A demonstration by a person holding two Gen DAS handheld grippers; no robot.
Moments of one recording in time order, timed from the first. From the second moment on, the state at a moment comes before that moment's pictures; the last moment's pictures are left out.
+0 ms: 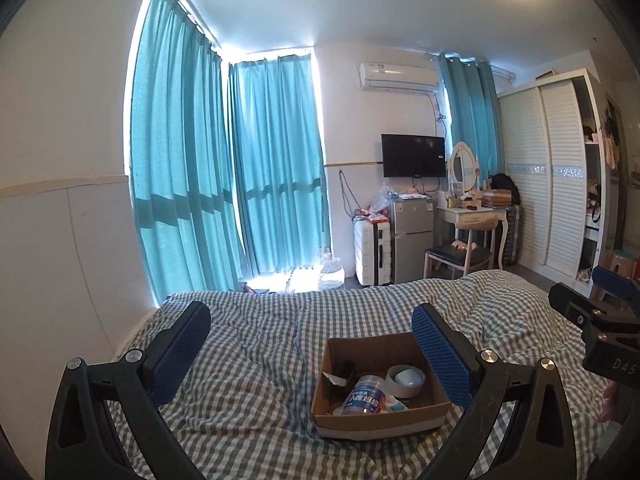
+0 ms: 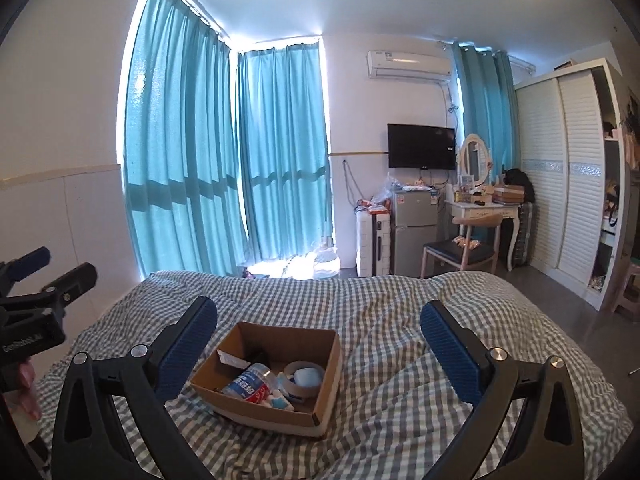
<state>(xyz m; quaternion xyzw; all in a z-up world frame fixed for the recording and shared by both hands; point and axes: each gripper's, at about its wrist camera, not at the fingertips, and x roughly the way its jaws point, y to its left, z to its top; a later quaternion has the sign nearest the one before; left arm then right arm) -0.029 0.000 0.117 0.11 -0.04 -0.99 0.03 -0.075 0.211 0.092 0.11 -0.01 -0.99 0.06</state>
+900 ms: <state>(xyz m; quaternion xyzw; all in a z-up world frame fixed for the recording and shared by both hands) -0.014 -0.001 0.006 0.13 -0.03 -0.99 0.05 -0.056 0.199 -0.017 0.09 0.02 -0.99 0.03</state>
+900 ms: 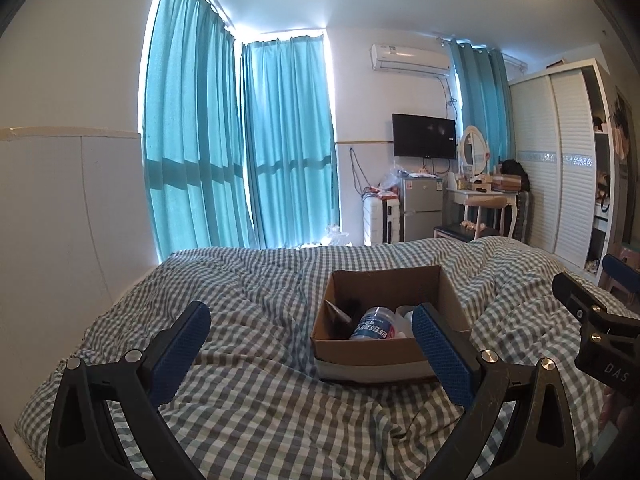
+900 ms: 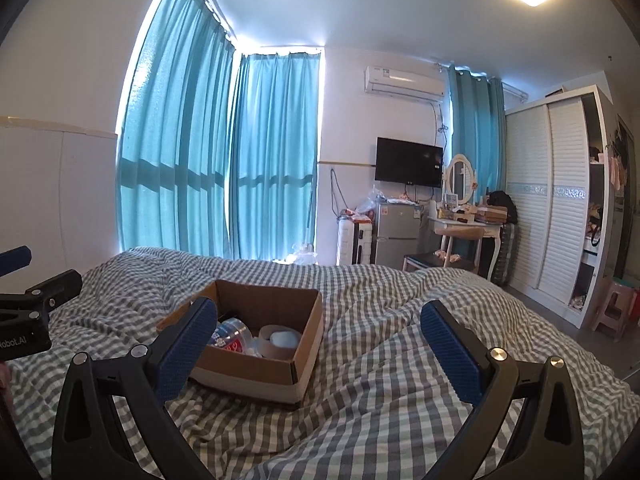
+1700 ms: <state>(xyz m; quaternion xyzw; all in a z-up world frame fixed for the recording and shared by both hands) -0.013 -0.004 -0.004 0.14 -0.03 -0.99 0.06 -0.060 0.189 -0.027 0.12 0.03 -0.99 0.03</state>
